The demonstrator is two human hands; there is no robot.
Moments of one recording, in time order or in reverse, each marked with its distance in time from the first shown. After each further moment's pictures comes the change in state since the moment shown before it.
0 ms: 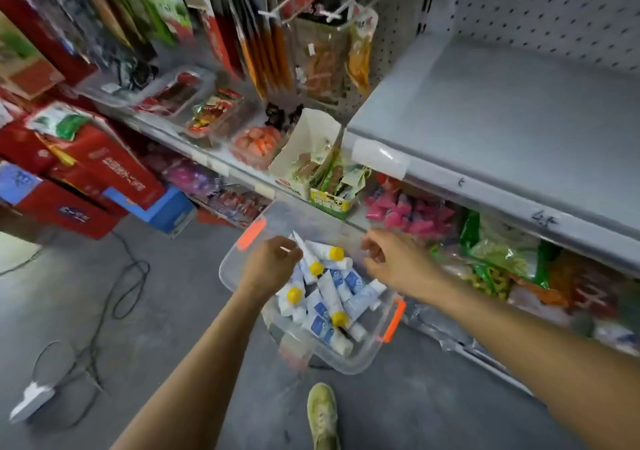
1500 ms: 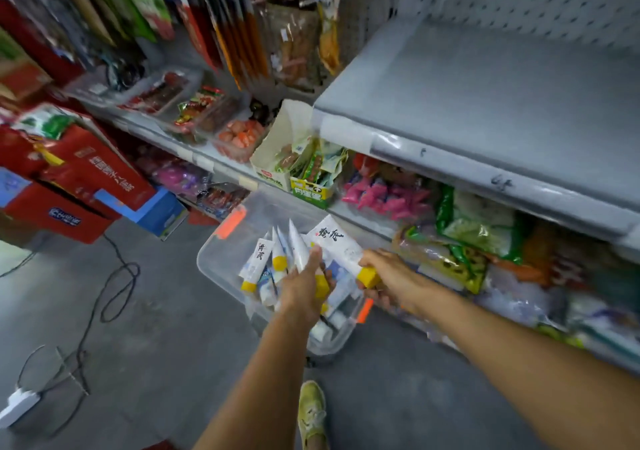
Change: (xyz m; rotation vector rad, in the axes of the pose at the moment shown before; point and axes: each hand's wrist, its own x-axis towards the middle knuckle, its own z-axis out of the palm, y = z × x) left_hand -0.052 0.010 0.124 -1.082 0.012 -0.466; right_hand -0.030 0.068 0.059 0.957 -0.187 0.393
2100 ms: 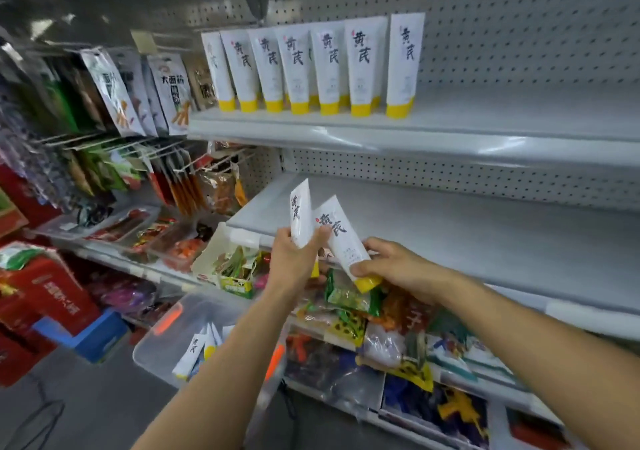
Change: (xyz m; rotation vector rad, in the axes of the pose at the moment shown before) left_hand -0.299 0.012 0.170 0.454 -0.316 0.824; right_hand -0.307 -0.075 -0.183 -0.252 0.131 -0.447
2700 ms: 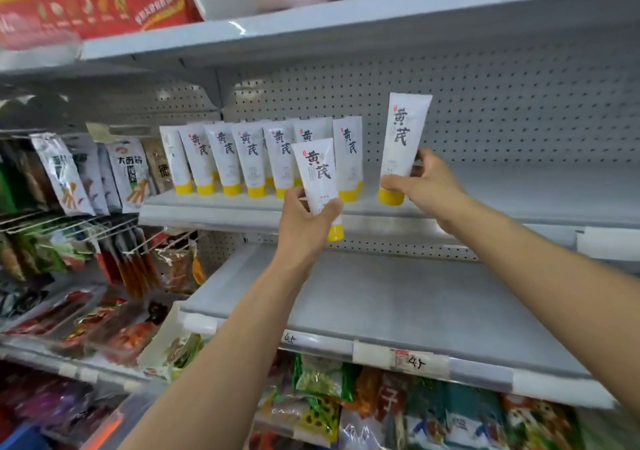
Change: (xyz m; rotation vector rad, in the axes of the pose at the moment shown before) left_hand 0.050 0.147 0.088 -0.055 -0.111 0.390; right_hand -0.006 -0.138 -0.164 -0.022 0.770 -0.389
